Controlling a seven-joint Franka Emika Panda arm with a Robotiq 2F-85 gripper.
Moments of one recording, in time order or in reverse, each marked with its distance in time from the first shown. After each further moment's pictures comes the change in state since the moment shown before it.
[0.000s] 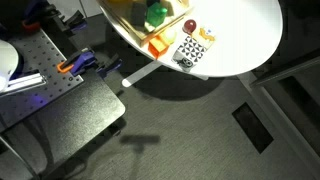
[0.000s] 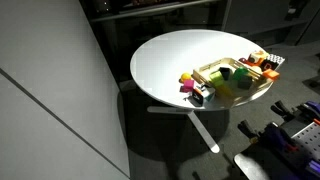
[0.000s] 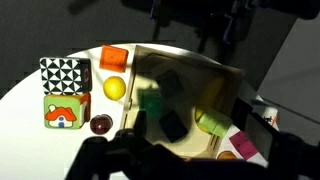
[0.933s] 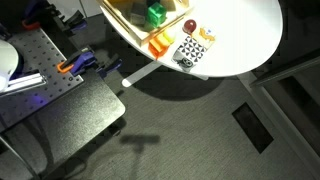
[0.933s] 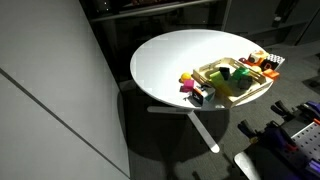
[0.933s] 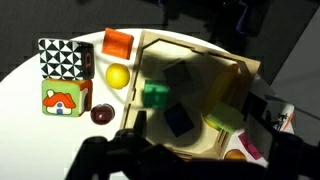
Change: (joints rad) arm -0.010 0.082 0.048 0.004 0.000 0.107 0.002
